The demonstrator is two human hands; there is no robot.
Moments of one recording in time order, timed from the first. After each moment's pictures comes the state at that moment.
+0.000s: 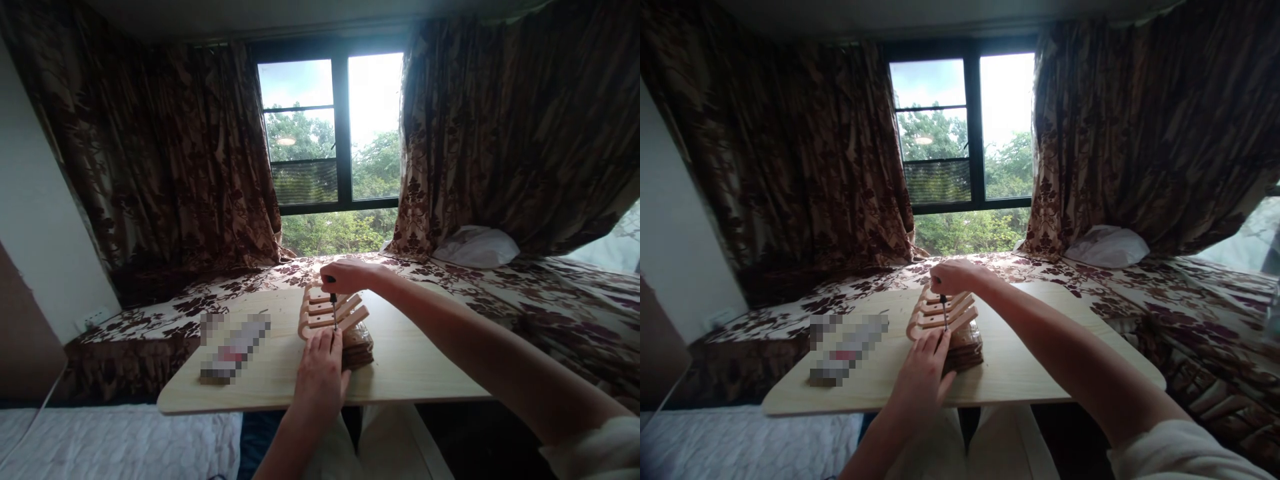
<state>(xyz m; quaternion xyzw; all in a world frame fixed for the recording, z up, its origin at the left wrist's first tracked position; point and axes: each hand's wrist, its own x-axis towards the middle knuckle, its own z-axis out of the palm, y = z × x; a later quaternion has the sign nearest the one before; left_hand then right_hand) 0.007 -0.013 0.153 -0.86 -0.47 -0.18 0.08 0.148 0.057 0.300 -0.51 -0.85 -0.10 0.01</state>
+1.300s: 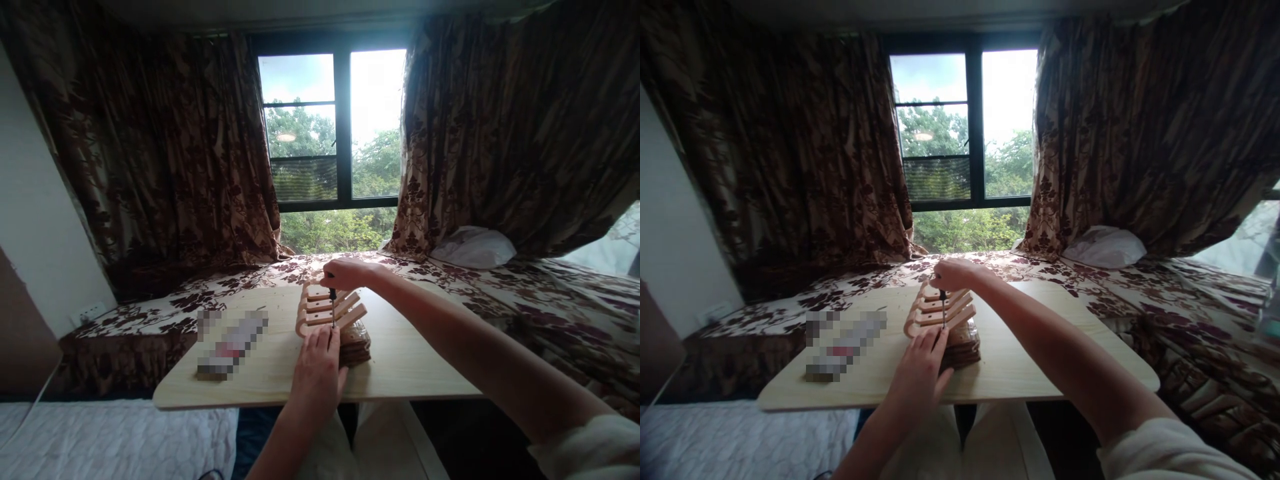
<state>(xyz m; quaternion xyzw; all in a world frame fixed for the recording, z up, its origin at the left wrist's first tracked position) 0.008 -0.014 0.159 -0.86 -0.48 -0.16 0.07 0.150 0.067 0.297 -0.52 -0.85 -0.08 0.01</state>
